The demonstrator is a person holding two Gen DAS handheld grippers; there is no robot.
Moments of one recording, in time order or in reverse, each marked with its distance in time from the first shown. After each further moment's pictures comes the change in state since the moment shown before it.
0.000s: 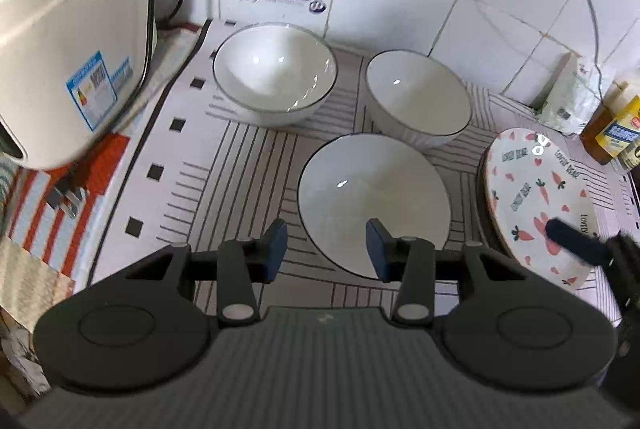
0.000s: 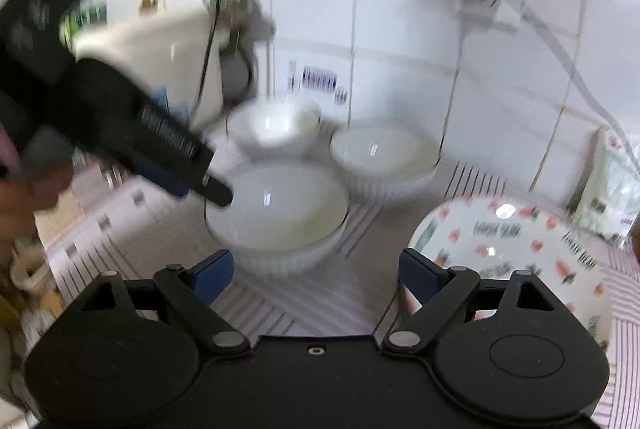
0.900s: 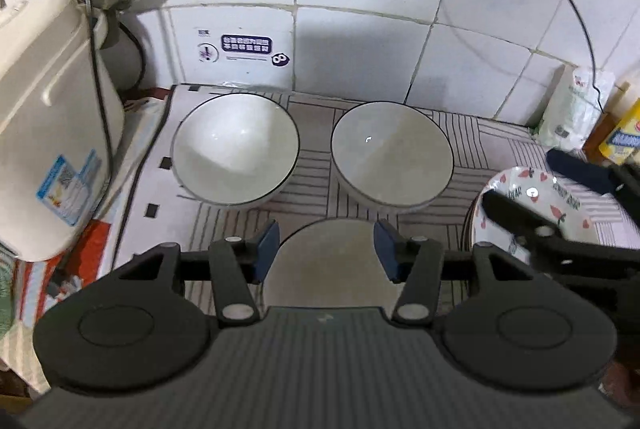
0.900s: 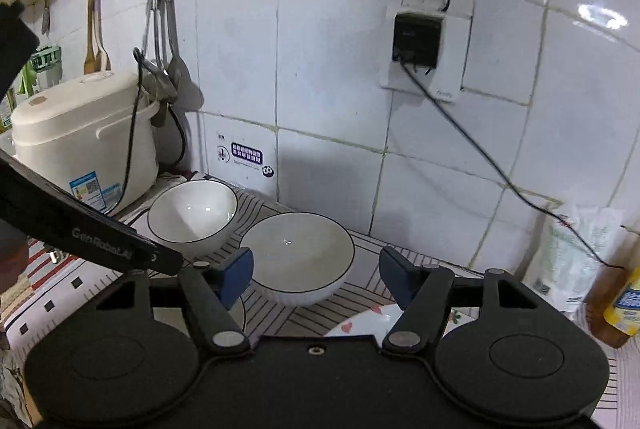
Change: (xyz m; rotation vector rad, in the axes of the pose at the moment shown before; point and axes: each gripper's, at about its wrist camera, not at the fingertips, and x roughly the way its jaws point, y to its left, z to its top) left arm 0.024 -0.038 0.061 0.089 -0.030 0.026; right arm 0.019 -0.051 0.072 0.015 -0.047 -0.115
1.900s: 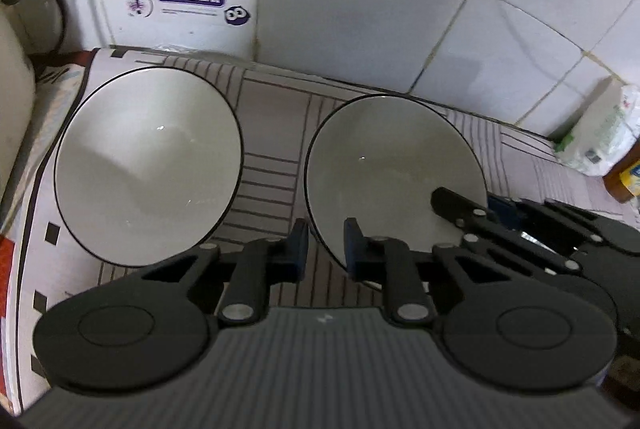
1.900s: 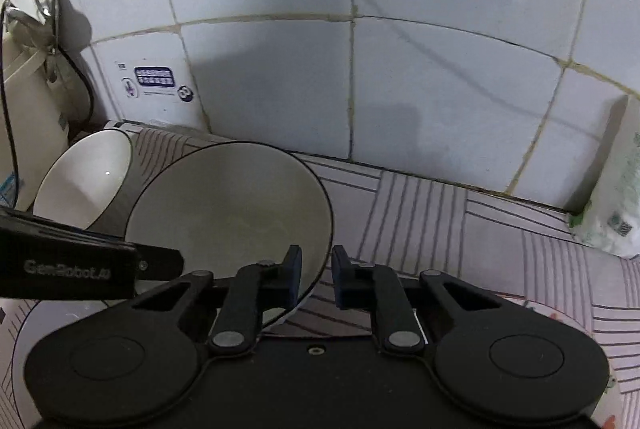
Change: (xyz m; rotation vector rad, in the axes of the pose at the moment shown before) left arm 0.107 0.004 0.027 -0.077 0.118 -0.065; right arm 0.142 -0.026 -0.011 0.178 0.265 -0.037
